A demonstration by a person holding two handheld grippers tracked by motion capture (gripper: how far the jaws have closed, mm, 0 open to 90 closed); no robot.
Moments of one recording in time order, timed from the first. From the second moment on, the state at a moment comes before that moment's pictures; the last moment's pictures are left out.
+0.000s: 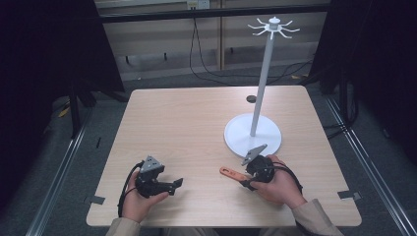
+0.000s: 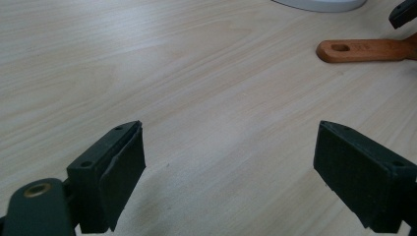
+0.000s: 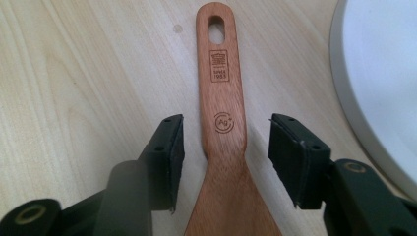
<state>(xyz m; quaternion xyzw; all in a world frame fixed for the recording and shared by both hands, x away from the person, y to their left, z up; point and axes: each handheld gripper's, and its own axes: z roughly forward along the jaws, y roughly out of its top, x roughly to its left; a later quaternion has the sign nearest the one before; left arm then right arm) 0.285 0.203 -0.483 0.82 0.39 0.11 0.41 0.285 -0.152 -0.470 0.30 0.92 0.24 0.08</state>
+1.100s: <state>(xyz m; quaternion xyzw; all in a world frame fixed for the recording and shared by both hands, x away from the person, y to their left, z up) 0.286 0.201 -0.481 0.81 0.39 0.12 0.42 0.296 -0.144 -0.470 0.35 0.91 0.21 0.03</state>
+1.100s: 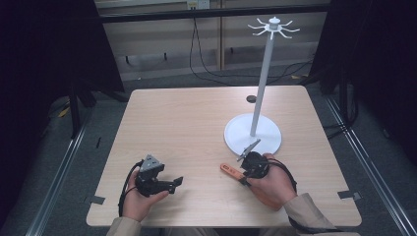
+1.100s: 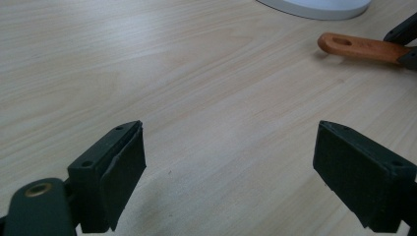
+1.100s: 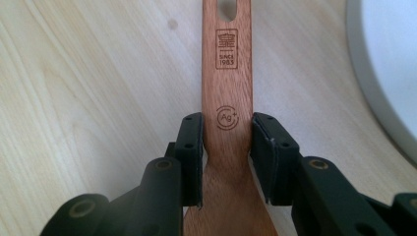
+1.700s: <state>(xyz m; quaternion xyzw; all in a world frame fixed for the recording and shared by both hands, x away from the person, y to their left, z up) 0.286 0.201 -0.480 0.81 0.39 0.12 0.41 0.282 -0.165 -0.447 0.37 0.85 0.36 0.09</state>
